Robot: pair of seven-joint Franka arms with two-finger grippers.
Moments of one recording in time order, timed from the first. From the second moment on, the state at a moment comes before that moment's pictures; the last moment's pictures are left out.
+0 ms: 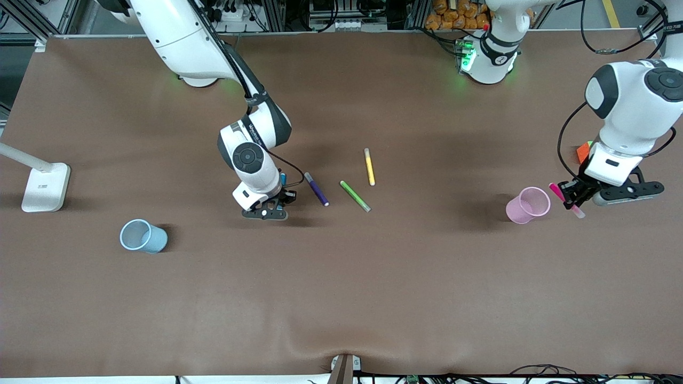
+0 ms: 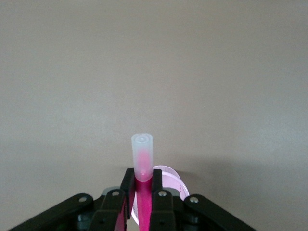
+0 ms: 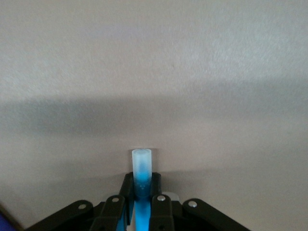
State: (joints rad) left arm 0.20 0.02 -0.16 -2.26 0.13 2.61 -0.14; right arm 0.57 0.57 -0.03 -1.94 0.04 2.51 0.56
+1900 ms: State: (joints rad) left arm 0.21 0.16 -0.16 -2.40 0.13 2.92 -0.02; right arm 0.23 0.44 -0.04 -1.49 0.39 1.79 -0.10
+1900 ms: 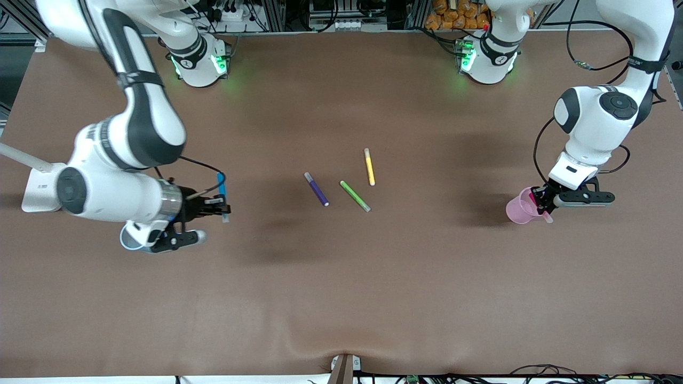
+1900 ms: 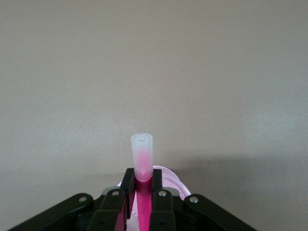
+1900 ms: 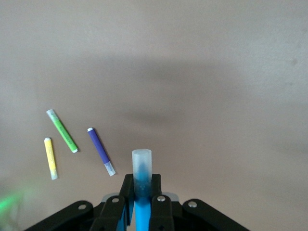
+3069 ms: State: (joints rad) left arm 0.21 0.21 -0.16 -2.33 0.13 2.93 -0.02; right arm -0.04 0.44 -0.04 -1.48 0.50 1.75 -0.98
